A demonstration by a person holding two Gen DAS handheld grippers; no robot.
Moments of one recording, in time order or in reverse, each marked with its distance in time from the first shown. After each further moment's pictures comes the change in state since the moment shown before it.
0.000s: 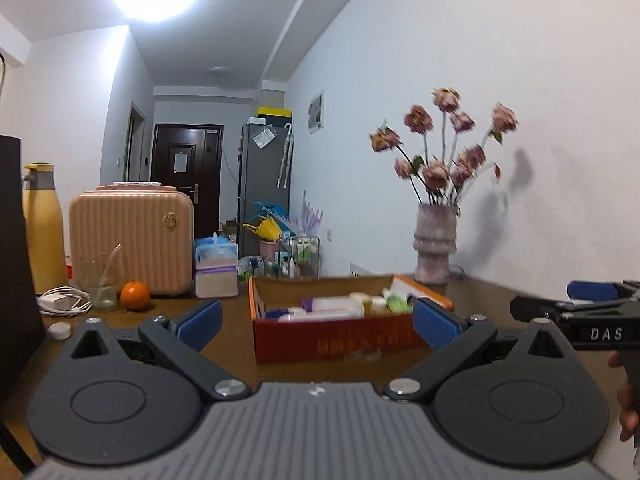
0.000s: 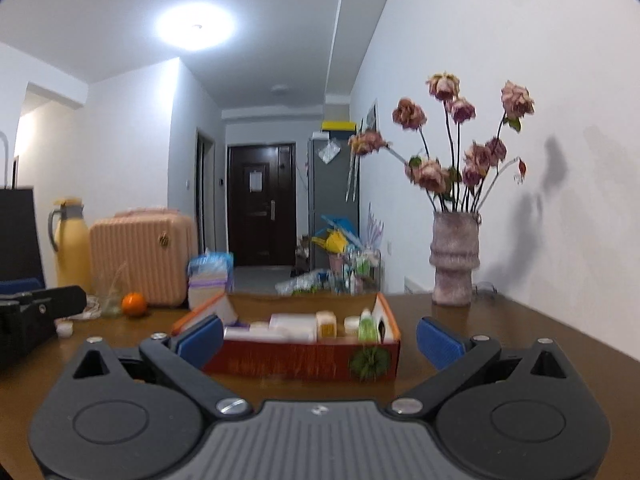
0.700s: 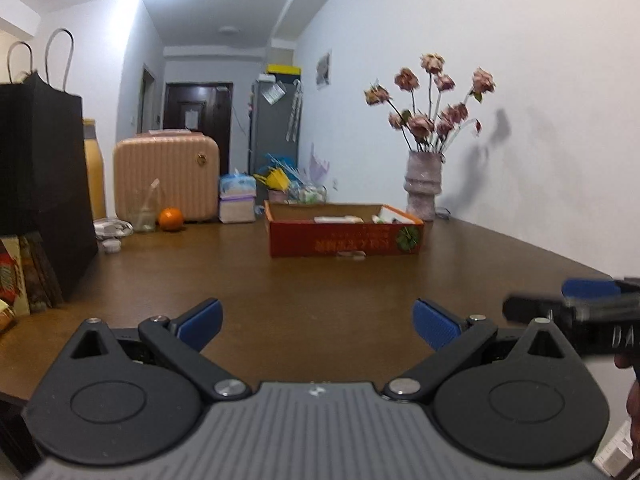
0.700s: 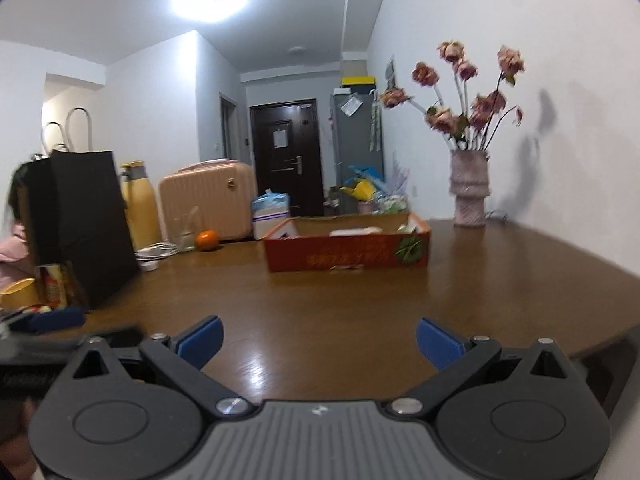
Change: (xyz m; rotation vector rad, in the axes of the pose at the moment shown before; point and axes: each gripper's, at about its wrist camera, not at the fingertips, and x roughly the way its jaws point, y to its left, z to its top) left arm -0.156 -0.015 -0.051 -0.028 0.134 0.032; right arm -0.170 0.056 -0.057 0.046 0.151 0.106
